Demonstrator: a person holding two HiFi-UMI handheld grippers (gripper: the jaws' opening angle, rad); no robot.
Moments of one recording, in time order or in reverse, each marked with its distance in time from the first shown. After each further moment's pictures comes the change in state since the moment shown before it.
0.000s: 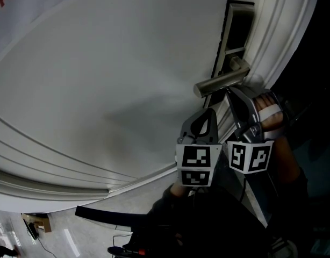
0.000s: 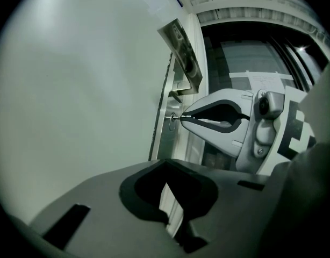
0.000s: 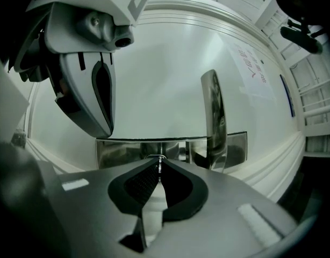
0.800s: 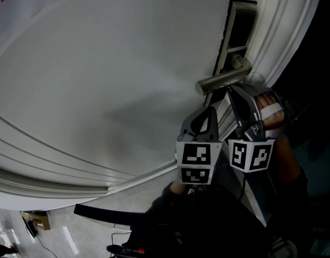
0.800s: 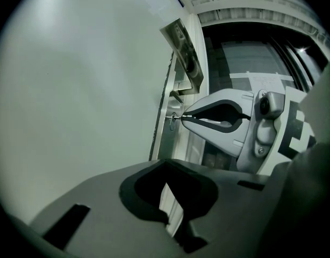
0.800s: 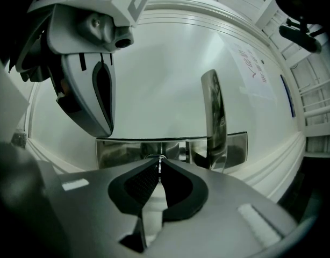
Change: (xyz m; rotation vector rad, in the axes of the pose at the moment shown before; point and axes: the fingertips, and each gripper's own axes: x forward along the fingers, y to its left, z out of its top) left arm 0.001 0.001 0.000 -0.005 -0.001 -0.005; right arm 0.001 -0.001 0.000 -0.005 0.001 0.001
